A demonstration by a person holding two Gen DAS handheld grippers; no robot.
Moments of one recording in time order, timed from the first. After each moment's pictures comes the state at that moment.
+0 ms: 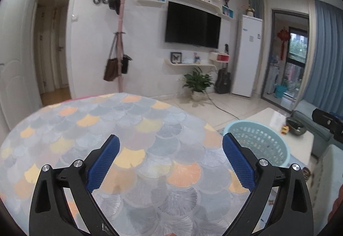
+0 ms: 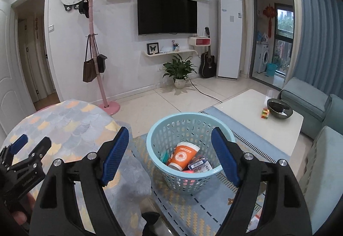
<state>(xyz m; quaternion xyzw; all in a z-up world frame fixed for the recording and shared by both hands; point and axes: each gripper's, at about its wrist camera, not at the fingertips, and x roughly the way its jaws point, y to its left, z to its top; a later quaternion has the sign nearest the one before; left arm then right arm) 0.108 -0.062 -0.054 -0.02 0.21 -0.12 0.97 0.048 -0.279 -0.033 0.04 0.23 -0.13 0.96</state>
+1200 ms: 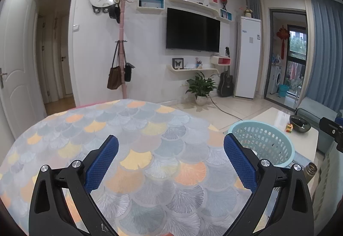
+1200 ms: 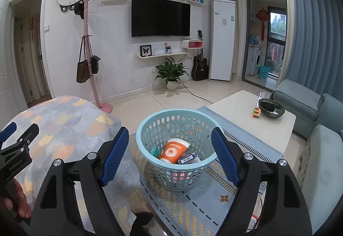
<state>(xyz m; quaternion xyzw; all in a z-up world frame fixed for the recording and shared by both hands) 0.097 -0.055 -0.063 0.01 0.18 -0.10 0.98 0.026 -0.286 -0.053 0.04 0.22 -0.15 0.96</state>
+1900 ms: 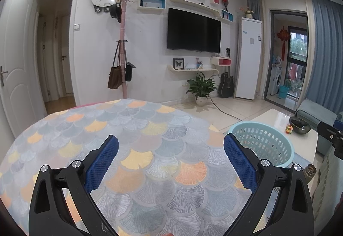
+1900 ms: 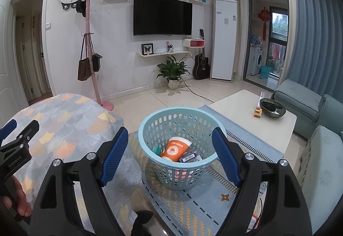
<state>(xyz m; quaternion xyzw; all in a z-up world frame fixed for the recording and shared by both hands) 0.097 -0.053 -0.062 0.00 0.18 -0.10 0.98 0.026 -0.283 -0.055 0.03 0.23 -0.15 0.96</state>
